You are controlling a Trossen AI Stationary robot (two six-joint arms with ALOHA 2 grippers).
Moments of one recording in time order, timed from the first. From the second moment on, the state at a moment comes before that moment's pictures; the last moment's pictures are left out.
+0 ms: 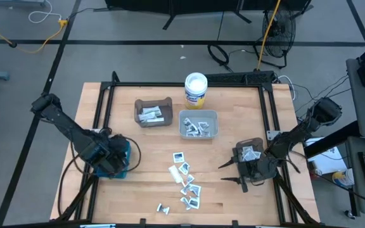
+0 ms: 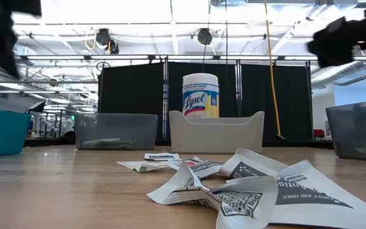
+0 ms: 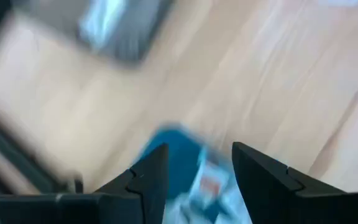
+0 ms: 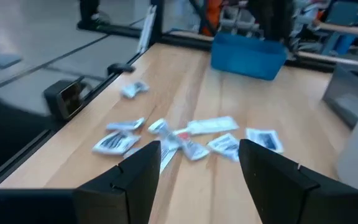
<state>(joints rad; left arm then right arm) -0.71 1.19 0.88 -1.31 -0.49 -1.26 0.72 1.24 0.29 0.70 0.52 0.06</state>
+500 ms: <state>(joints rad) -0.83 1.19 0.90 -0.52 -1.11 -0.48 0.45 1.30 0.39 0.86 0.15 -0.07</state>
